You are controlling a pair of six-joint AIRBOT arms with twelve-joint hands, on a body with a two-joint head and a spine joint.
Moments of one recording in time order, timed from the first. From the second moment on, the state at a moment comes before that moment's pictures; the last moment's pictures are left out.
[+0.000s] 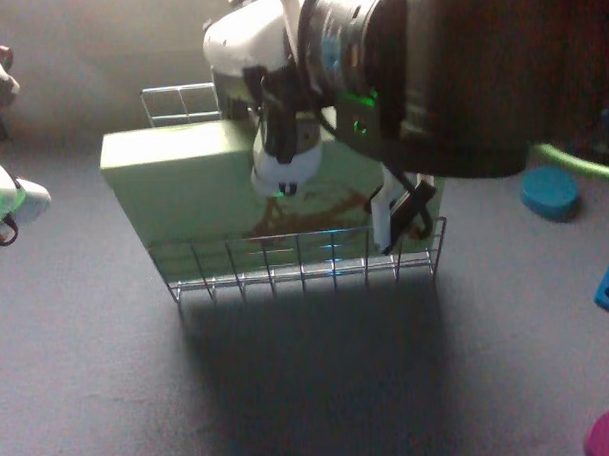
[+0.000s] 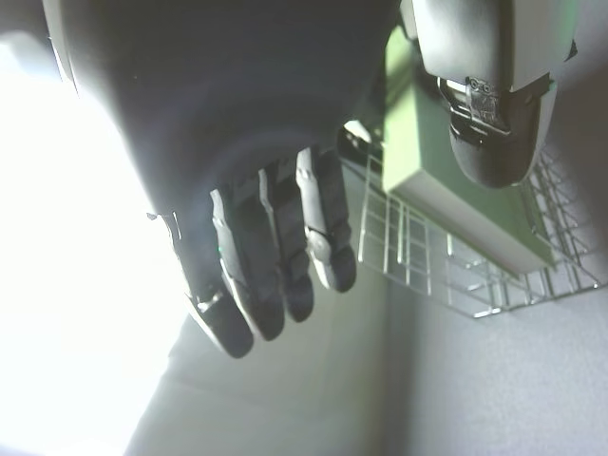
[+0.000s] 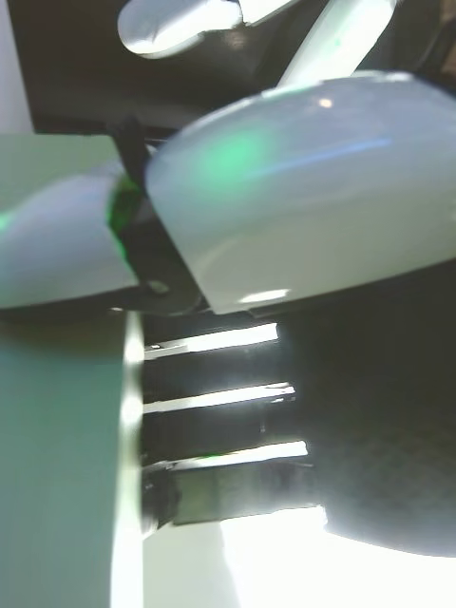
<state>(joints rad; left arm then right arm) 0.07 -0.60 0.53 1.27 0.92 0.18 -0.11 -1.50 1.04 -1.08 -0.81 0.20</state>
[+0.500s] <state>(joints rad) 0.08 -0.60 0.54 1.27 0.90 0.18 -0.15 -1.54 1.10 -1.08 -0.79 0.23</state>
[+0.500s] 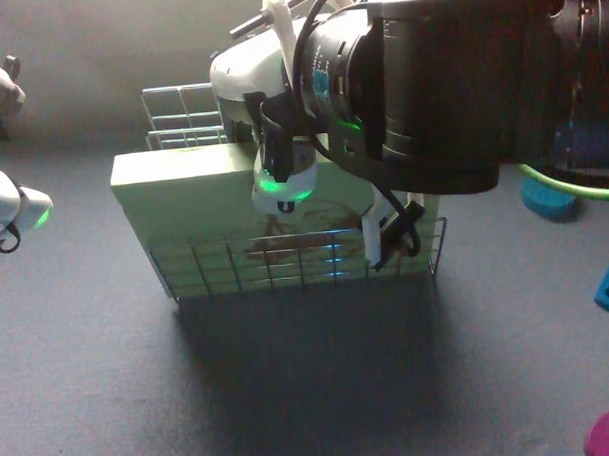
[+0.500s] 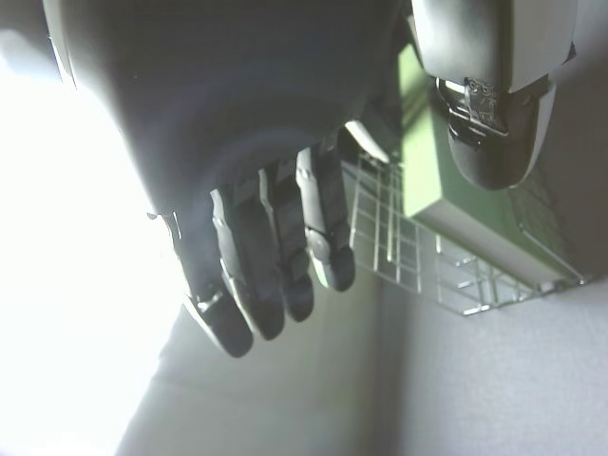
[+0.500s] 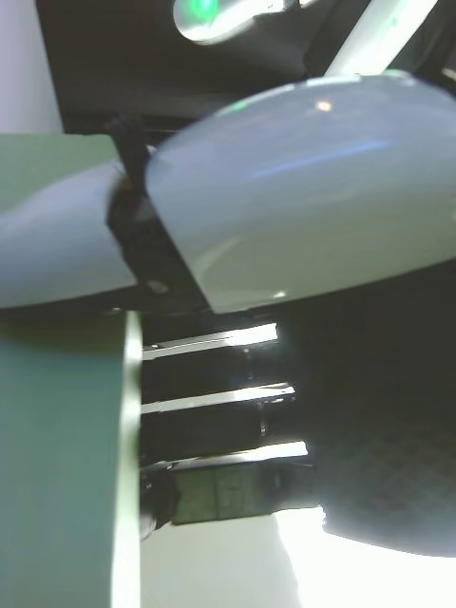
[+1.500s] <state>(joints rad) 0.15 -0.72 0.64 1.33 0.83 0.10 -0.17 -1.52 1.10 -1.10 -0.76 0.23</state>
